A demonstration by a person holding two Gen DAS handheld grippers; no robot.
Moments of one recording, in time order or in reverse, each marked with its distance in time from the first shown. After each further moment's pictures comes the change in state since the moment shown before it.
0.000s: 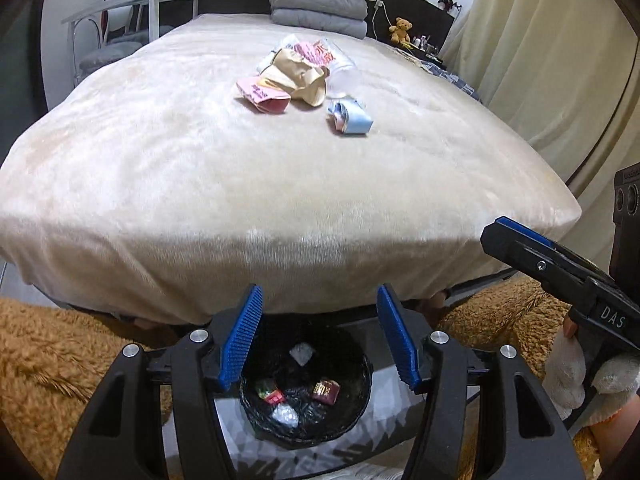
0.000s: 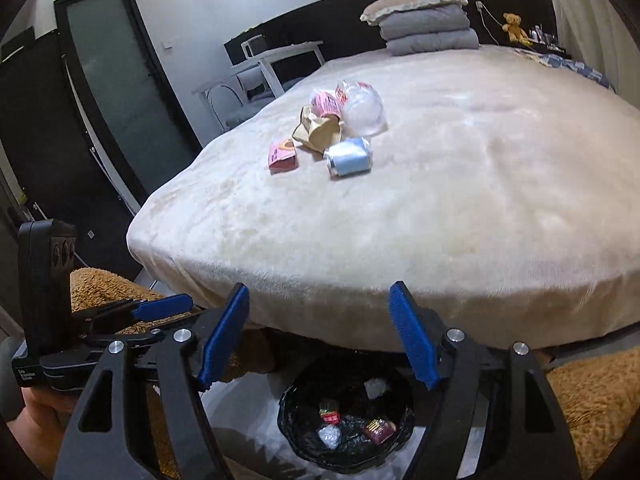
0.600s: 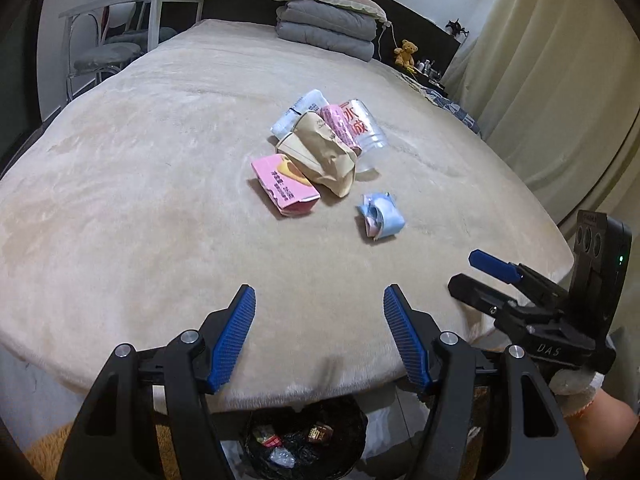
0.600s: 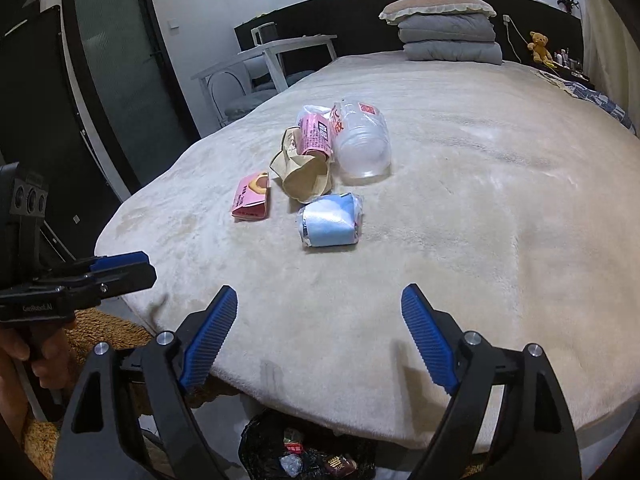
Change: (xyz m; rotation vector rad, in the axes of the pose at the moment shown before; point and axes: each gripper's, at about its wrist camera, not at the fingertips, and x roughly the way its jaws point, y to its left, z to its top) left arm 0.020 0.050 0.100 -0.077 -0.030 -0.075; right arm 0.069 -0.024 0.084 -0.104 0.055 -0.020
